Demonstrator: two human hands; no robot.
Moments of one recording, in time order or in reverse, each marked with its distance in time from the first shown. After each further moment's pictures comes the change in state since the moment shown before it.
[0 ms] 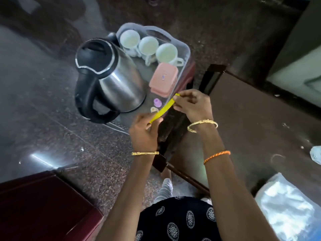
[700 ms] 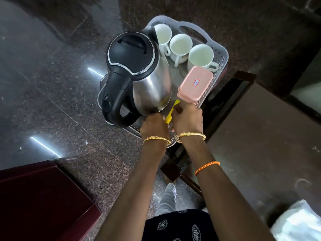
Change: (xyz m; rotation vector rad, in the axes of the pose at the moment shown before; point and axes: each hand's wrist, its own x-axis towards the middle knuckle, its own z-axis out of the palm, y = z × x) left_hand 0.065 -0.022 -0.007 0.673 -0.388 -0.343; right_hand -0.001 0.018 0.096 -0.859 0.027 -0.116
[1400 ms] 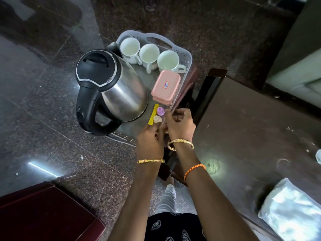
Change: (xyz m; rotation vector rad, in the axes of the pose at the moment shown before) left_hand -0.055 0.015 0.019 -0.349 0.232 0.335; right_hand -0.012 0.048 -0.011 0.553 0.254 0.262
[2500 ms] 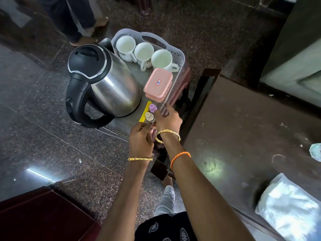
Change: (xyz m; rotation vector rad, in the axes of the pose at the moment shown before) left_hand 0.008 -0.029 0.006 0.050 0.011 0.200; right_hand 0.002 -0.010 0.019 0.046 -0.108 0.079
